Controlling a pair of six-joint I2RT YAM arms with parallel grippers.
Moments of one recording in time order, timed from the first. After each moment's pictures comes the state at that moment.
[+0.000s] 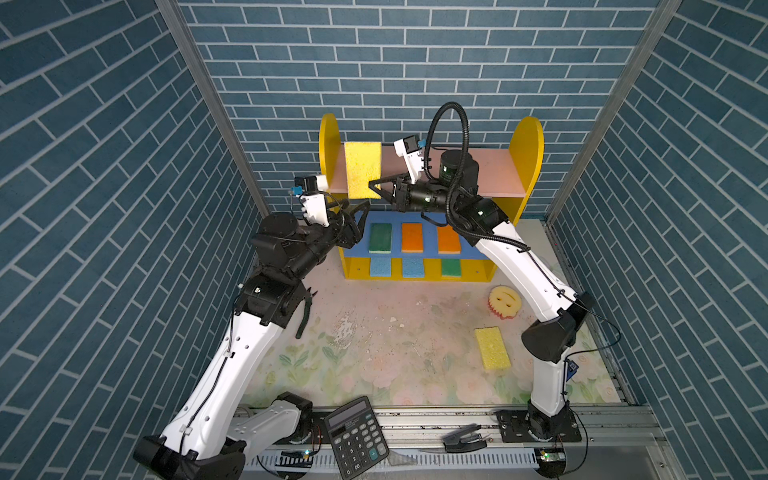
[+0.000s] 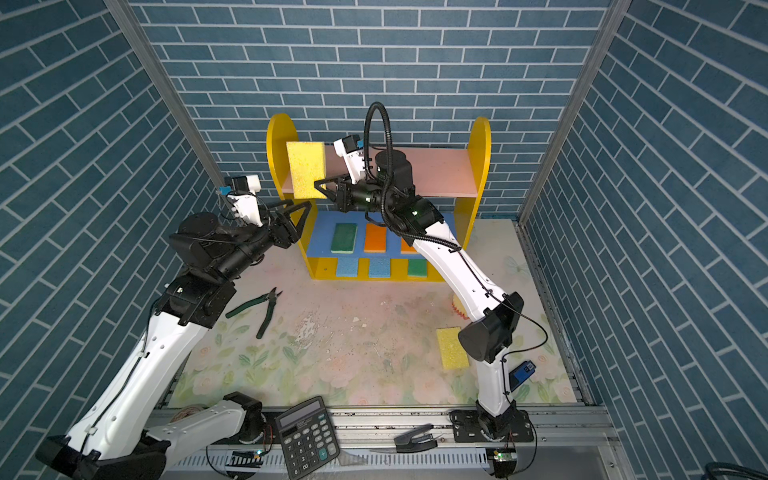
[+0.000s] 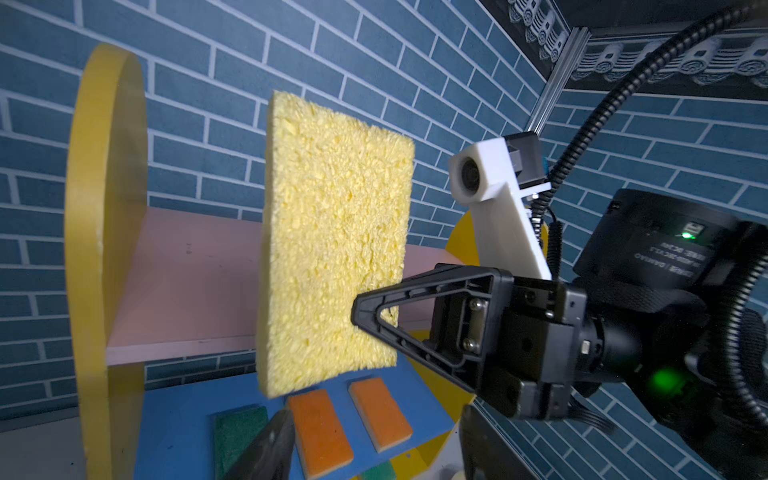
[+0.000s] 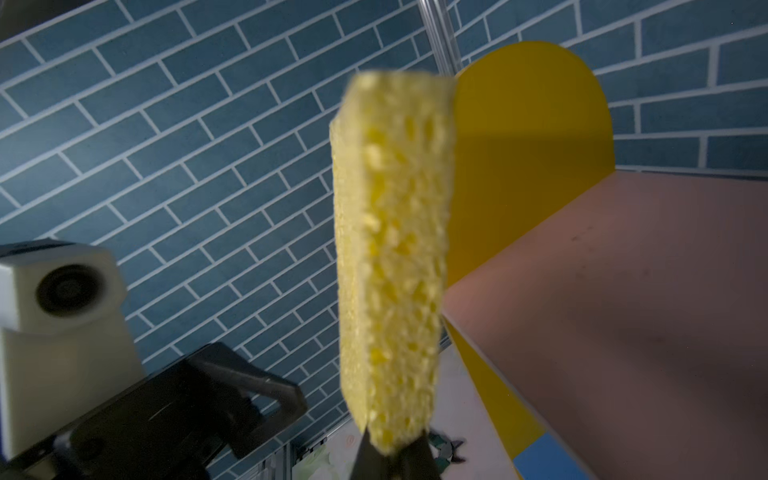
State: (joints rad) left arm -0.36 1.08 1.32 -0.16 0.22 -0.36; right arm 0.73 2.00 2.34 -0.36 -0.56 0.40
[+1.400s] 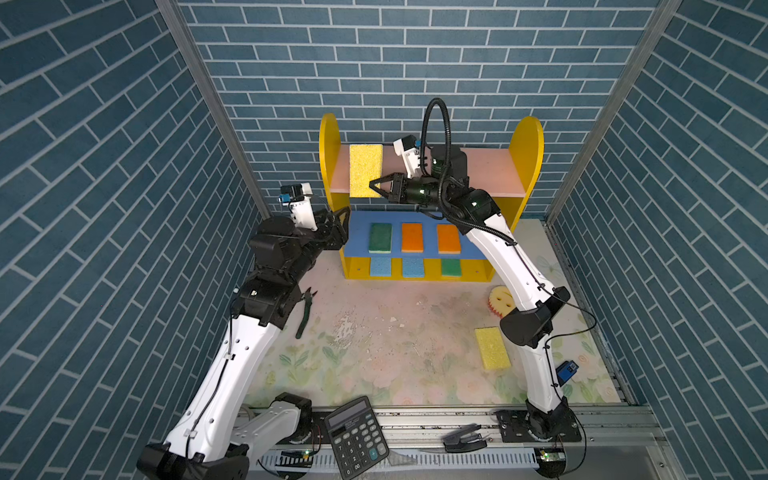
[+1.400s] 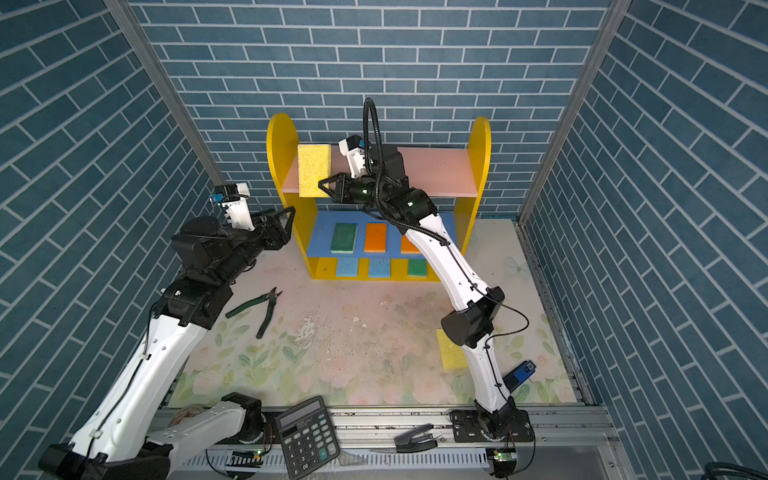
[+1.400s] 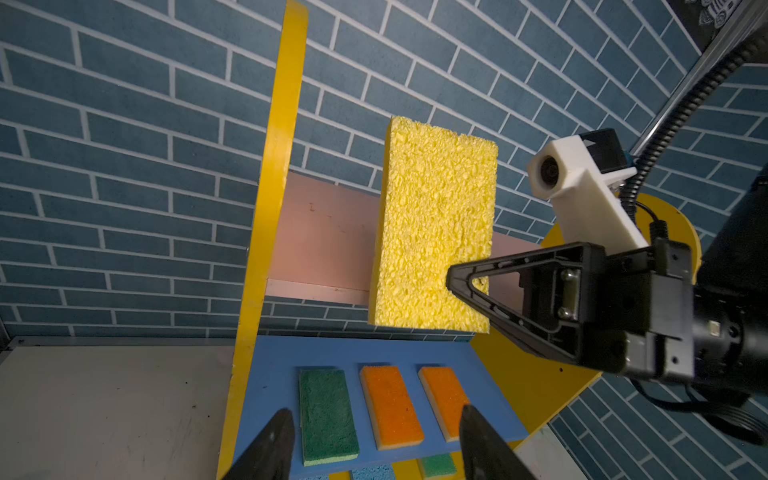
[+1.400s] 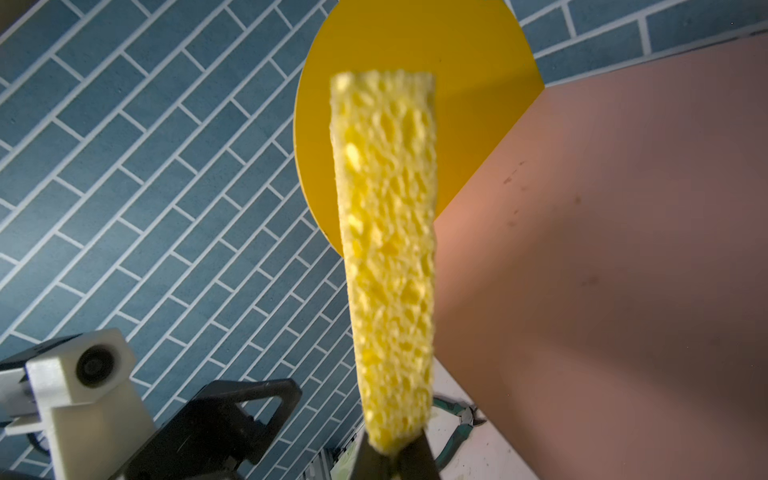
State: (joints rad) left arm -0.28 1.07 1.27 -0.24 0.10 -0.37; right arm 0.74 2.15 2.60 -0.61 -0.51 0.58
